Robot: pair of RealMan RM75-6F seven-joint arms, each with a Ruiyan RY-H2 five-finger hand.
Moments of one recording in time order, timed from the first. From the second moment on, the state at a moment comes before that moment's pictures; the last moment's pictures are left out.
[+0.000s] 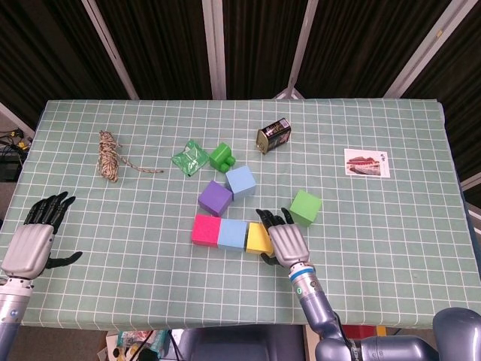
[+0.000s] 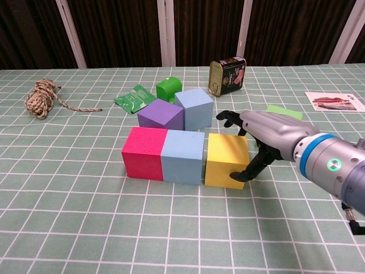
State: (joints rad) left arm -0.21 -1.08 -0.06 -1.82 1.41 1.36 0.15; right arm 0.65 -1.72 0.17 -1.77 -0.87 1.24 -0.68
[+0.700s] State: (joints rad) left arm -0.20 -1.08 -0.06 -1.81 1.41 1.37 0.14; right arm 0.64 -1.66 0.15 -1.87 -0.86 1.26 -0.70
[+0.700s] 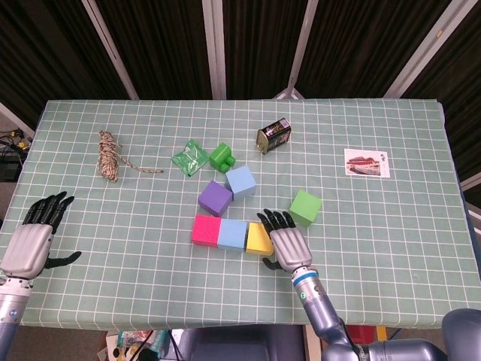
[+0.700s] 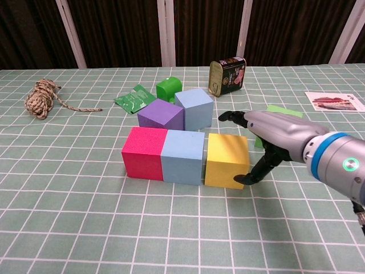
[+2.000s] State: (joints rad) left arm -0.20 -1.08 -0.06 -1.81 1.42 1.37 0.14; right arm 0.72 -1.48 0.35 -1.83 -0.53 1.17 -0.63
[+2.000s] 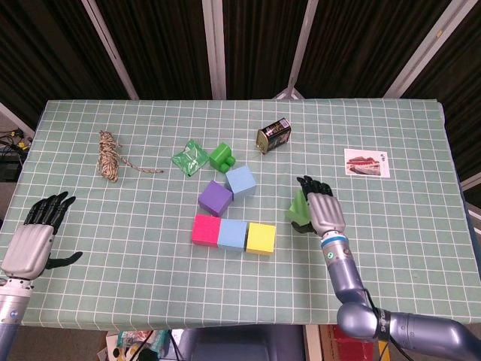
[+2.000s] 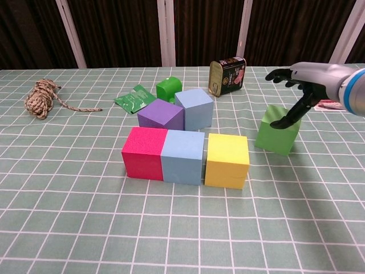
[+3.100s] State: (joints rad) left arm -0.20 -1.08 -0.06 -1.81 1.42 1.37 0.13; right arm 0.77 -1.53 0.31 -1.69 -0.43 1.18 -0.65
